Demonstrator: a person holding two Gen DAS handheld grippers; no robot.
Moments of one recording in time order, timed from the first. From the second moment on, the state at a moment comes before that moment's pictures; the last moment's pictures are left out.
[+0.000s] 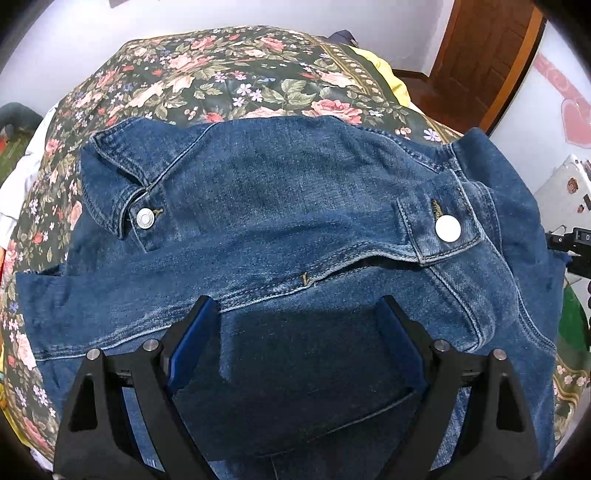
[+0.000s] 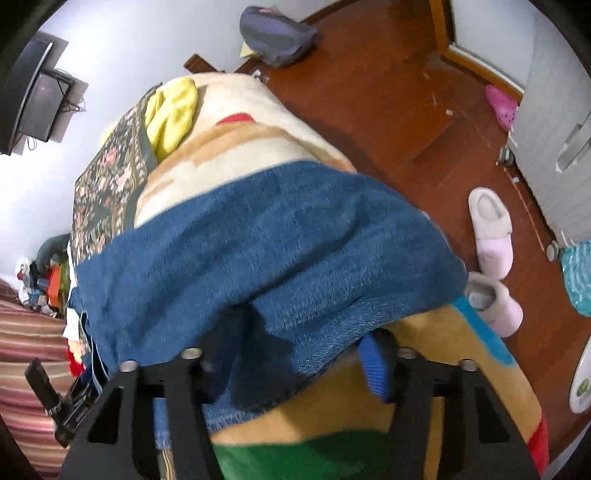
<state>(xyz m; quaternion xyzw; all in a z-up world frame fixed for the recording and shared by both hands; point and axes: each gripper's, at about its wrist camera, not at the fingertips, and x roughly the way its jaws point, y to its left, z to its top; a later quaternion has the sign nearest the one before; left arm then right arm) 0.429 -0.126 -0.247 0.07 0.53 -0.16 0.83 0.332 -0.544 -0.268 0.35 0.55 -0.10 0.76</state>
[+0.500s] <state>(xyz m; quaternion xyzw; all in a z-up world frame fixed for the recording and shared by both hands) 0.406 -0.094 -0.182 0.07 0.46 -0.15 0.87 0.365 -0.485 -0.118 0.25 0.41 -0.04 0.87</state>
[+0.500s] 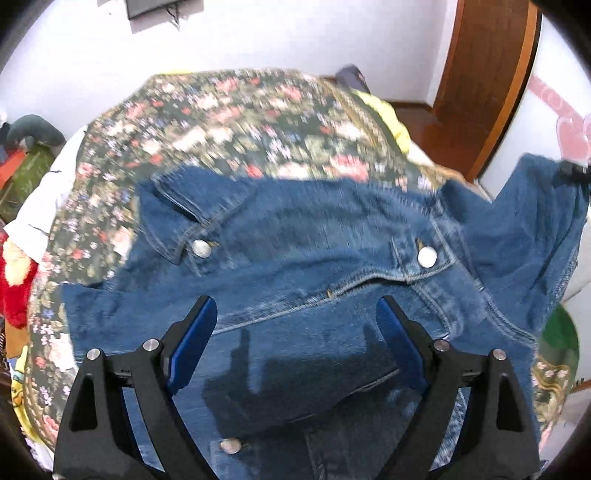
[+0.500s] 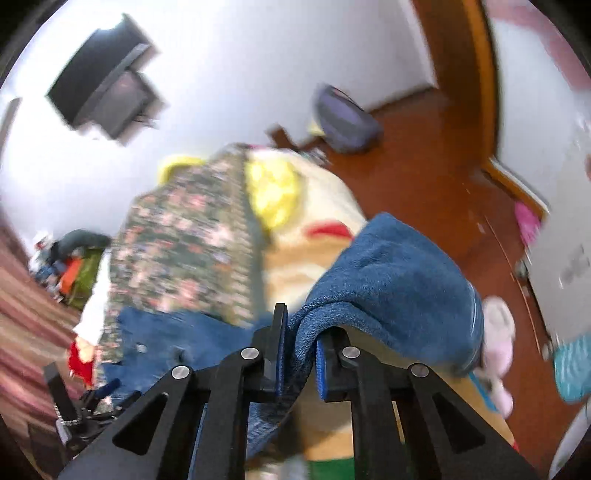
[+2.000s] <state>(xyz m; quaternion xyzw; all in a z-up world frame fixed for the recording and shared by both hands) 0.358 -0.019 -0.141 0.07 0.42 -0.13 0.90 0.376 -0.226 -0.133 0.02 0.55 0.19 0.81</state>
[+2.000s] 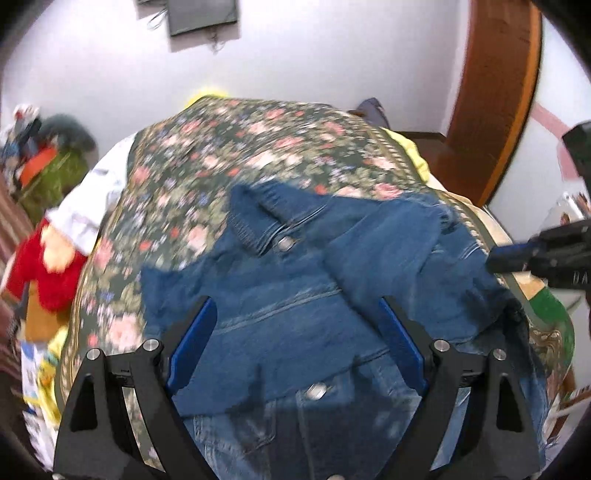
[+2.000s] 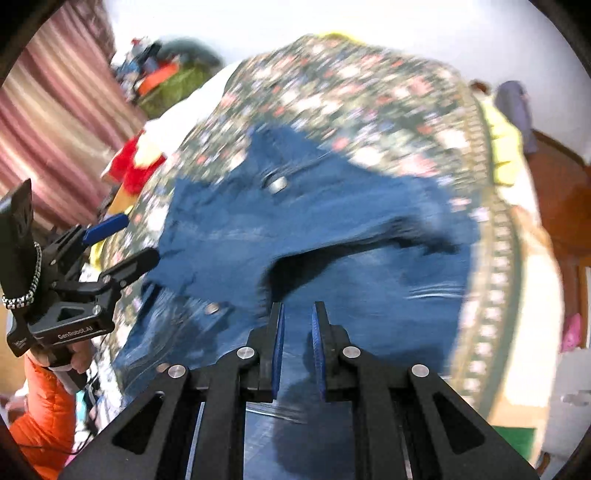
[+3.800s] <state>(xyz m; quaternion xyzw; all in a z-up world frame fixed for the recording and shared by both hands) 0.390 0.085 -0.264 -0.05 0.52 -0.08 0.85 0.405 -0.318 -0.223 0.00 0.58 0.02 0.82</state>
